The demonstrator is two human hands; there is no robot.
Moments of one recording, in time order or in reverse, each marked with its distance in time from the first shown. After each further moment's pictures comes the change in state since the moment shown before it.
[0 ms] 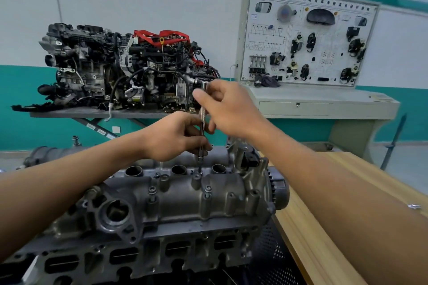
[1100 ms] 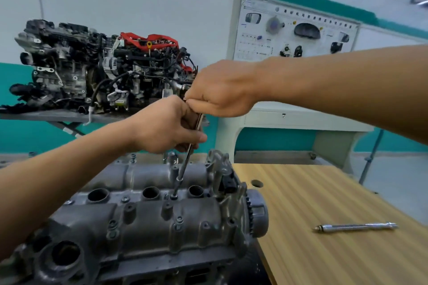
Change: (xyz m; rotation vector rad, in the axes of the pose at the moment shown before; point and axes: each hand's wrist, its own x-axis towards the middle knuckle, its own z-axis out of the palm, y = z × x) left_hand 0.018 0.017 -0.028 0.209 0.162 0.131; right_hand 0.068 -0.039 -0.073 -1.126 -0.660 -0.687
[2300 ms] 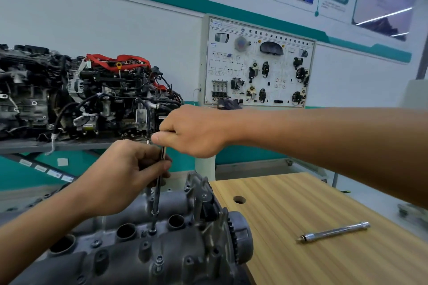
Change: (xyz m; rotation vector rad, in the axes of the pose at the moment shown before) left_hand -0.029 -0.019 0.008 -0.061 0.135 0.118; right_hand -0.005 -0.023 0.008 0.423 -0.015 0.282
